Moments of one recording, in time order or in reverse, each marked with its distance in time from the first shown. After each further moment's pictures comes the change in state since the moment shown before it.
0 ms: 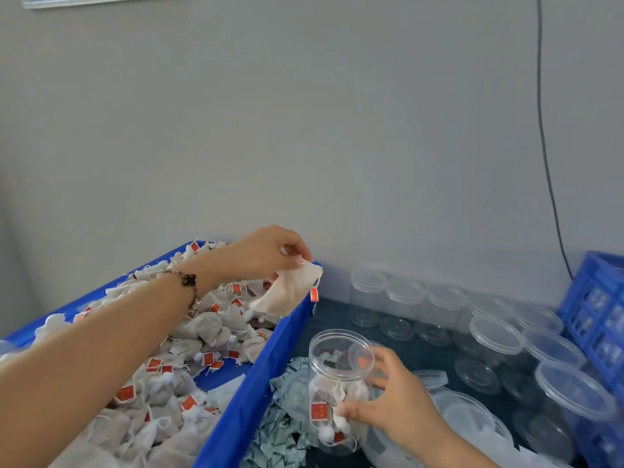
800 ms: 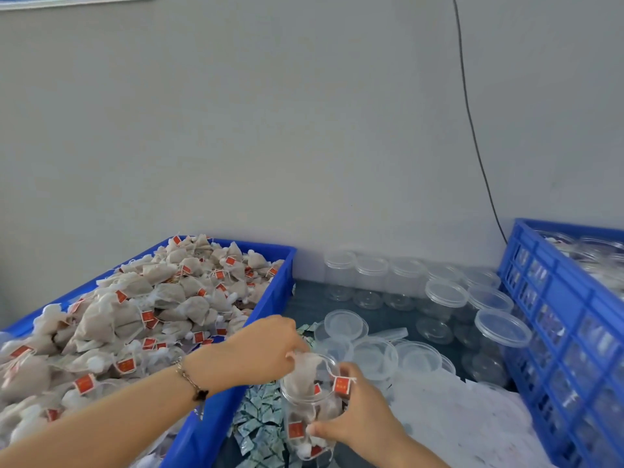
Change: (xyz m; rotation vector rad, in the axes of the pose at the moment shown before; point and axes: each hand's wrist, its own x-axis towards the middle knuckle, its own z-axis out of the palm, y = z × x) left_hand -0.093 0.000 0.111 0.576 -0.314 0.215; right_hand -0.070 0.025 0.035 -0.008 -0.004 0.049
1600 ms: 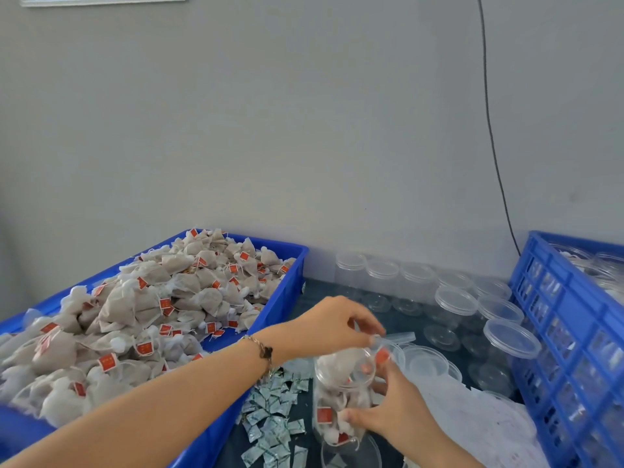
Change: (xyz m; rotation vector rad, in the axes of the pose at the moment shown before) left_hand 0.034 0.044 -0.014 -0.619 0.178 0.094; right_hand -0.009 0.008 -0.027 0.013 0.074 -0.002
